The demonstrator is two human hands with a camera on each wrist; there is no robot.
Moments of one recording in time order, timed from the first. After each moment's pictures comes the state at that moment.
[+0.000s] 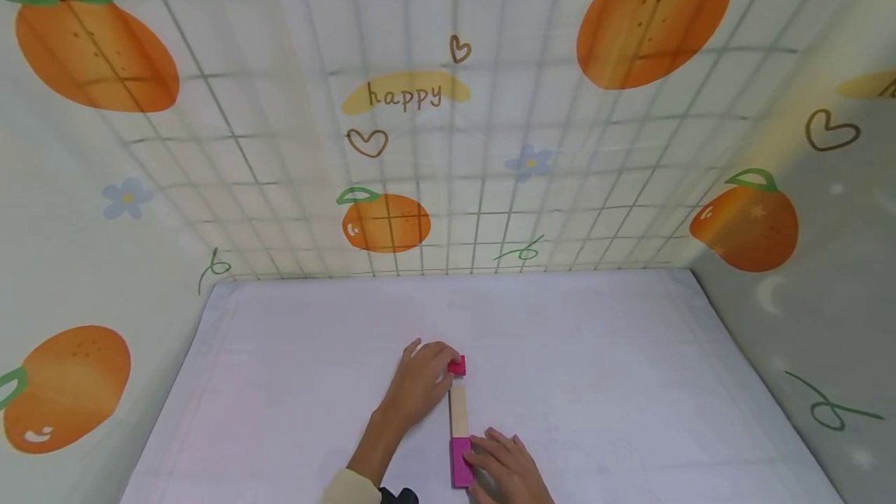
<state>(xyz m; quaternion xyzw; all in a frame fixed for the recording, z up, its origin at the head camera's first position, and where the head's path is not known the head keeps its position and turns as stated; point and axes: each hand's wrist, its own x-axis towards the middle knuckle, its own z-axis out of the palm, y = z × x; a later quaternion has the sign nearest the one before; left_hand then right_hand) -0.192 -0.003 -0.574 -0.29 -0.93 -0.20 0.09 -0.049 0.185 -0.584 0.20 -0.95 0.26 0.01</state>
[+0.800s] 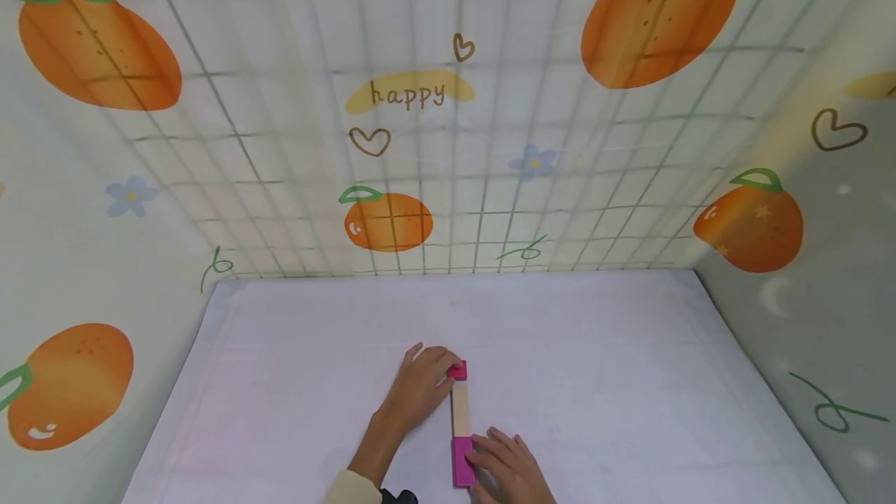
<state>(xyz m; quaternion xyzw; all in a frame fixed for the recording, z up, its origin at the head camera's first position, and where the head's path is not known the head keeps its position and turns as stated) -0.192 -0.006 -0.586 -0.30 -0.93 -0.20 0.09 -0.050 0.184 -0.587 0.19 -0.95 0.25 0.03</state>
